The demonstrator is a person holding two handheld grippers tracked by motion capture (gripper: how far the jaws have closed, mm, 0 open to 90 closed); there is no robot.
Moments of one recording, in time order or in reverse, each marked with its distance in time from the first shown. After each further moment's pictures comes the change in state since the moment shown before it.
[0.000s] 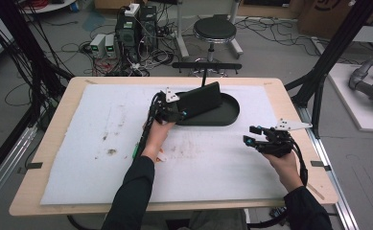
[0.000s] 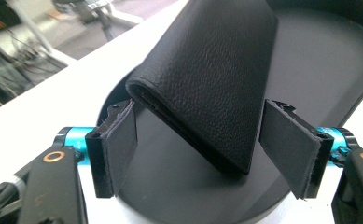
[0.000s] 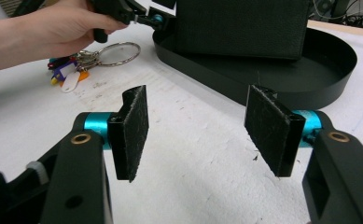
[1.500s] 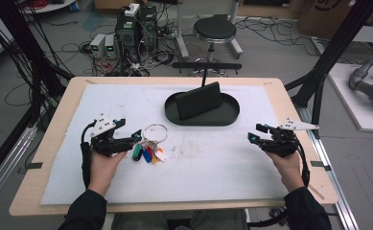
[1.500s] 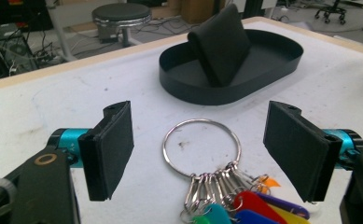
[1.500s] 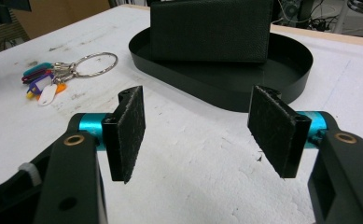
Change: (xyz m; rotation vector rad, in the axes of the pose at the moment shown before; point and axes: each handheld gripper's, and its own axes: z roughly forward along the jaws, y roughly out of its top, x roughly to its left) left arm 0.024 -0.080 -0.181 -0.158 -0.015 -0.228; right arm 0.000 0.000 -0.011 -0.029 -0.097 0.037
